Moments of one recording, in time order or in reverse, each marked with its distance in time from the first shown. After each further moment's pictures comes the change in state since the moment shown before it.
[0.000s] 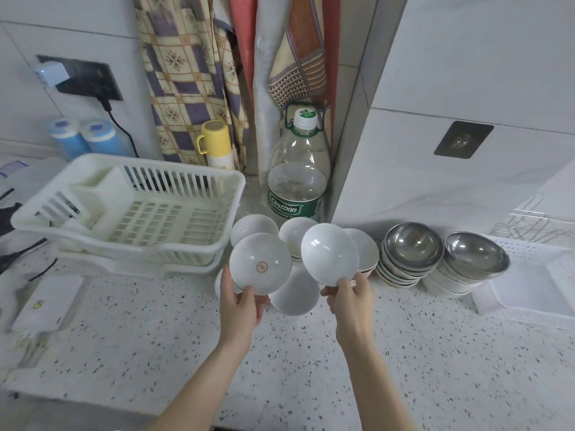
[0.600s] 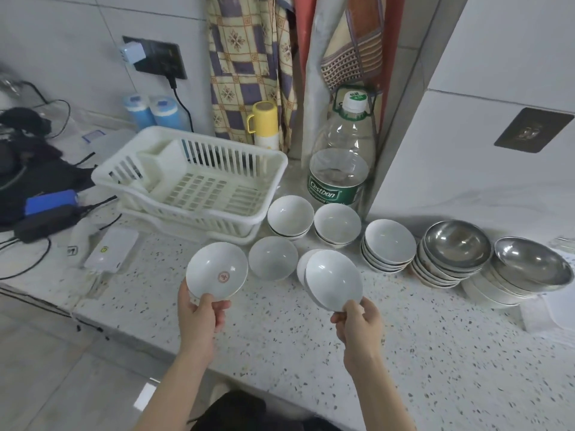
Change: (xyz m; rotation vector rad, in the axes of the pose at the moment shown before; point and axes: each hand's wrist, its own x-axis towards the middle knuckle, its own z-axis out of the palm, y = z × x) left_hand -0.035 -0.028 -0.110 -0.061 0.347 -0.089; right_hand -0.039 0.045 -0.008 0.015 -0.127 0.259
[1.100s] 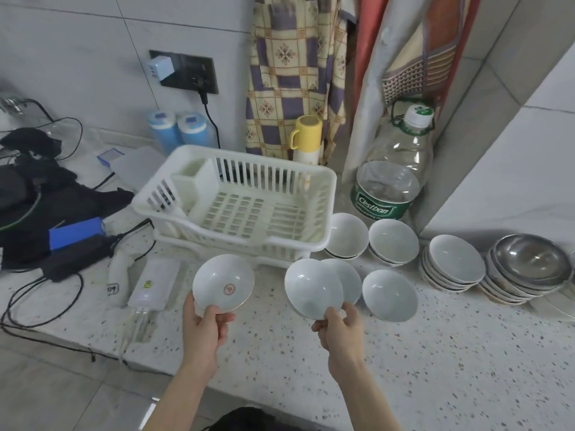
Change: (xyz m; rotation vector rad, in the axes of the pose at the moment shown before) left_hand 0.112 0.040 -0.097 0.018 -0.112 -0.076; right_hand -0.026 0.029 0.172 0.038 -0.066 0.028
